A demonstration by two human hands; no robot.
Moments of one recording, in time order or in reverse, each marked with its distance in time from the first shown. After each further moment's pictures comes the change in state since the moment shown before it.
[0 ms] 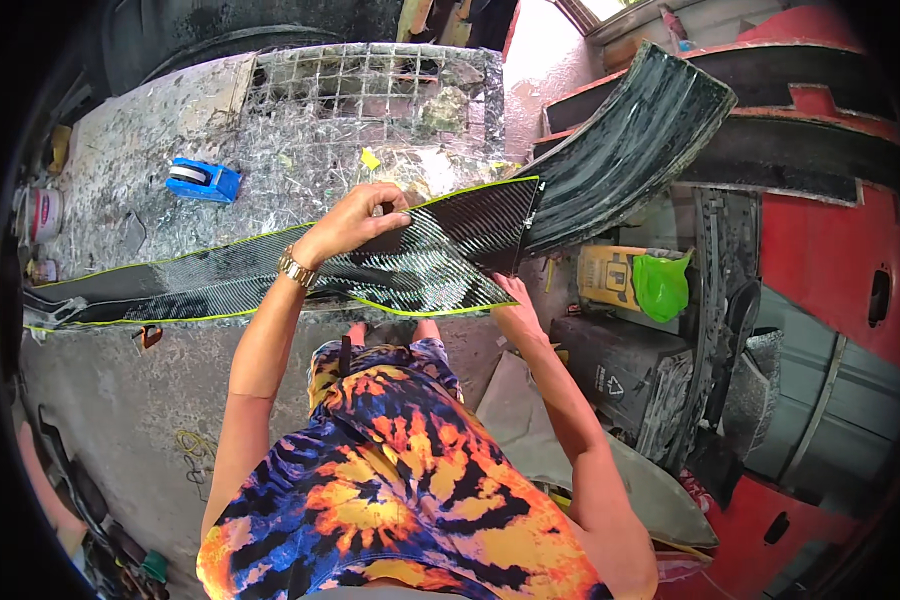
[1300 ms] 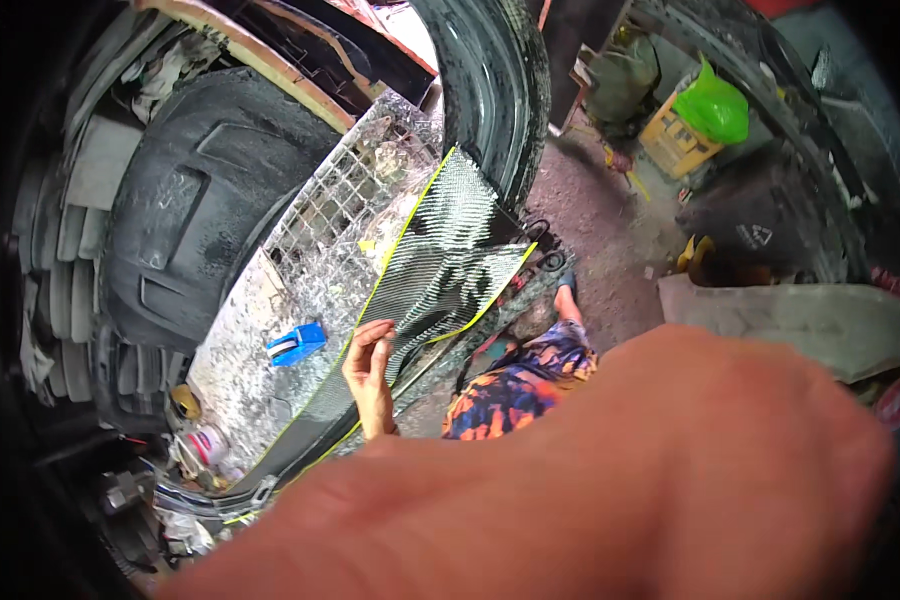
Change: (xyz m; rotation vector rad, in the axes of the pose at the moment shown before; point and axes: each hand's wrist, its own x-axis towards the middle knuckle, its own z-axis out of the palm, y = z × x) left_hand -0.111 0.084 0.020 -0.280 0.308 -0.153; right_hand -0.071 -0.189 -0.309 1.306 0.830 -1.013
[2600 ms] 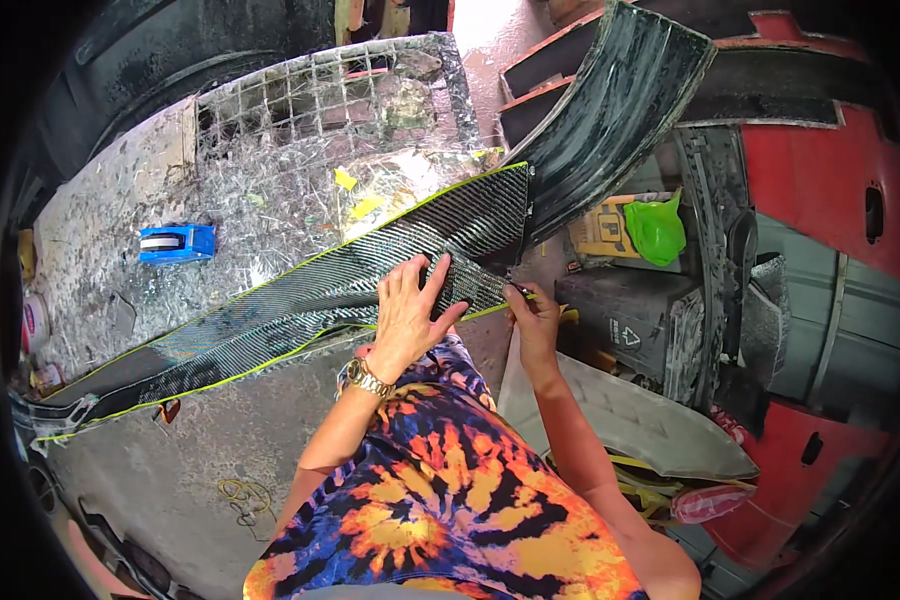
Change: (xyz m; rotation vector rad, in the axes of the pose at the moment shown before) left_hand 0.035 -0.075 0.085 0.693 -0.039 0.211; right_hand -0.210 0.139 -0.045 -0.555 0.908 1.152
